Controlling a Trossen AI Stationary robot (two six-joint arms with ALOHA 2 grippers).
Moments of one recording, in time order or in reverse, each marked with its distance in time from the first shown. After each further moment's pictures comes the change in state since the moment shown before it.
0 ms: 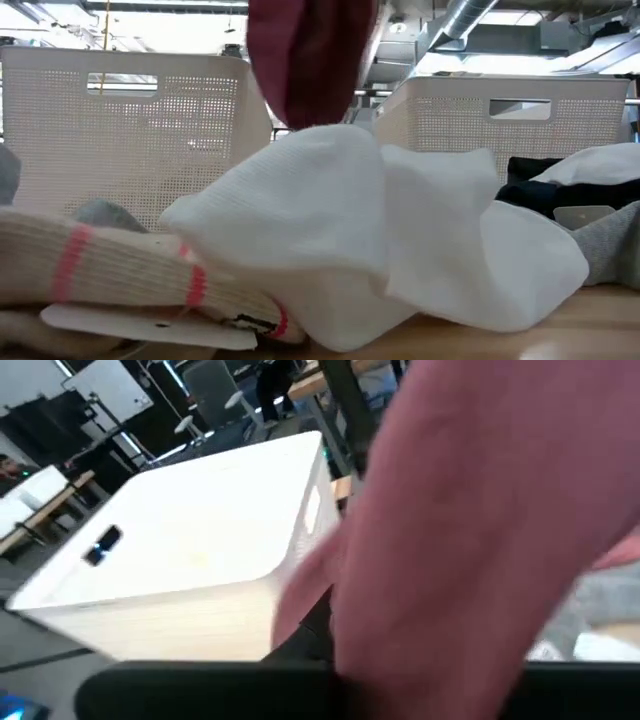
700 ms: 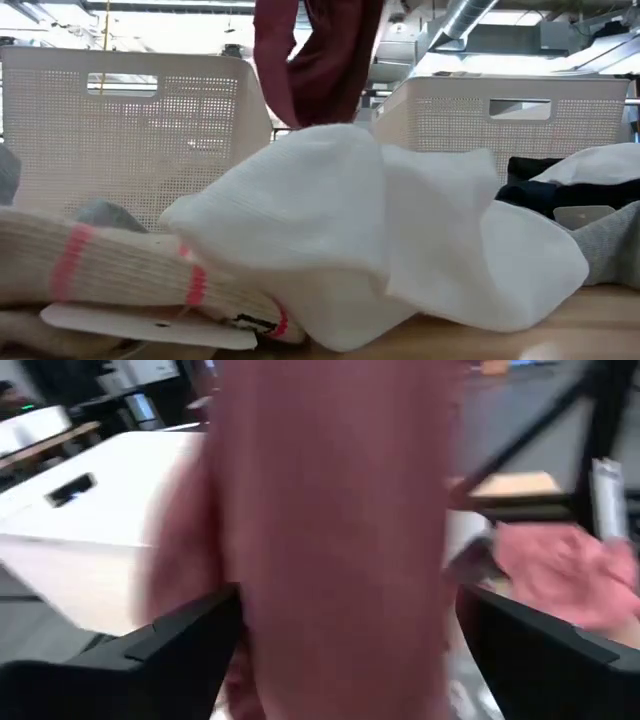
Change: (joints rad) left arm -0.116 0.101 -0.034 0.171 -0.172 -0.282; right arm -0.042 -0.007 0.000 0.104 0.011 -0.038
